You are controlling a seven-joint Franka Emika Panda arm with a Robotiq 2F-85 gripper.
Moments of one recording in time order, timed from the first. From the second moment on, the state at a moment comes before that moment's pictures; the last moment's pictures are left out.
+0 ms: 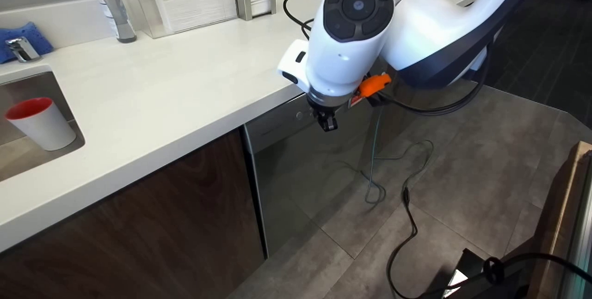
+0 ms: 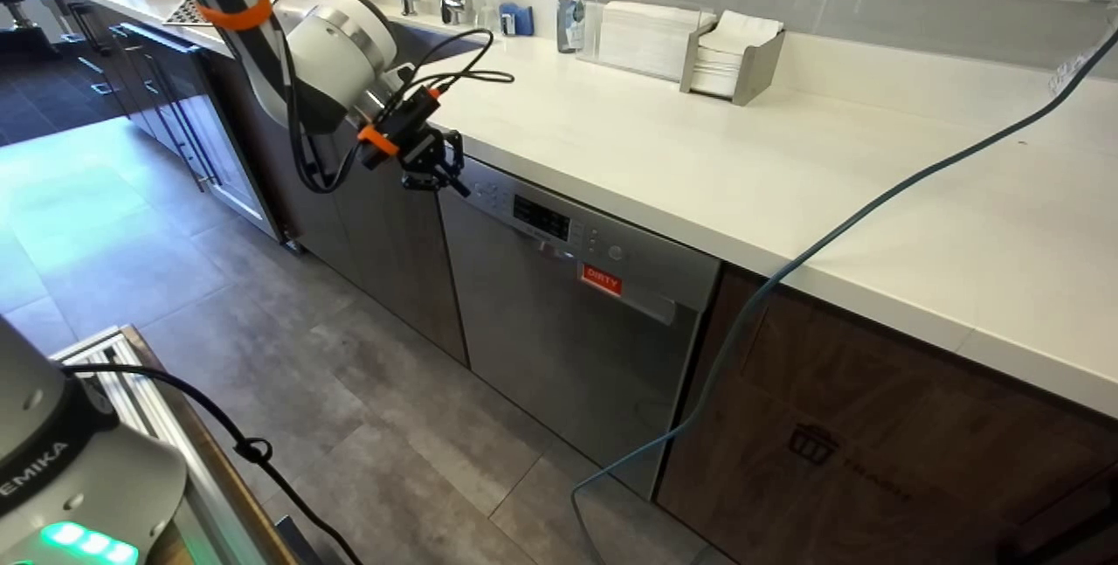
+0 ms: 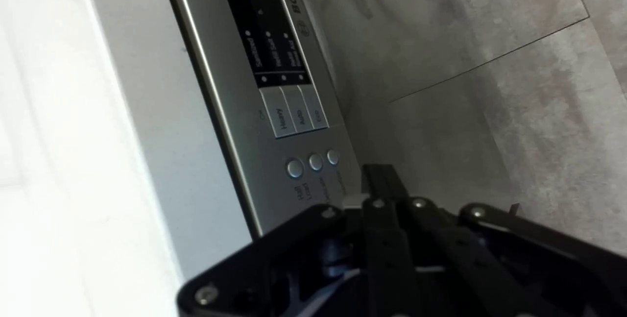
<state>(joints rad) 0.32 0.46 0.06 -2.21 -1.39 2.56 0.50</state>
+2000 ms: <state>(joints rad) 0.26 0.51 0.12 -2.16 -1.57 2.46 0.60</state>
